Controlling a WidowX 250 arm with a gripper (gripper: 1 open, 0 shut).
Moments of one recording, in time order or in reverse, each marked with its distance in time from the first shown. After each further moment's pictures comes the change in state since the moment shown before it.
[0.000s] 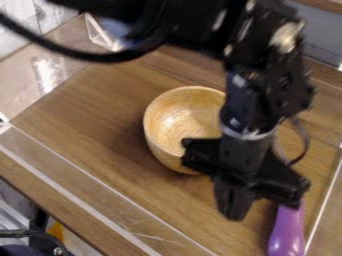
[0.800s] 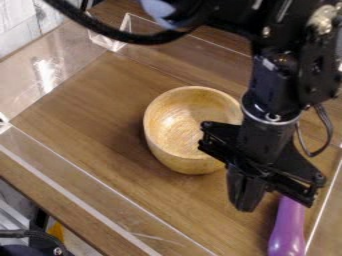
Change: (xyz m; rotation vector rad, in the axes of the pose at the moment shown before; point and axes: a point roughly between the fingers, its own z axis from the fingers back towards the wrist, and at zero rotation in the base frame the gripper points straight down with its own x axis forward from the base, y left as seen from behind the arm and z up) arm 0.006 -0.006 0.004 0.040 0.027 -0.155
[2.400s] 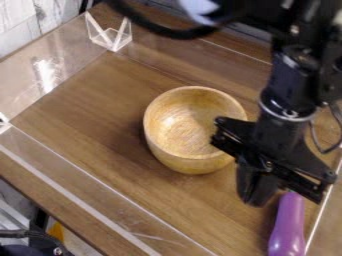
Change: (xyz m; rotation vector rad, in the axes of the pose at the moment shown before) arm 0.017 -0.006 -0.007 0.021 0.021 -0.019
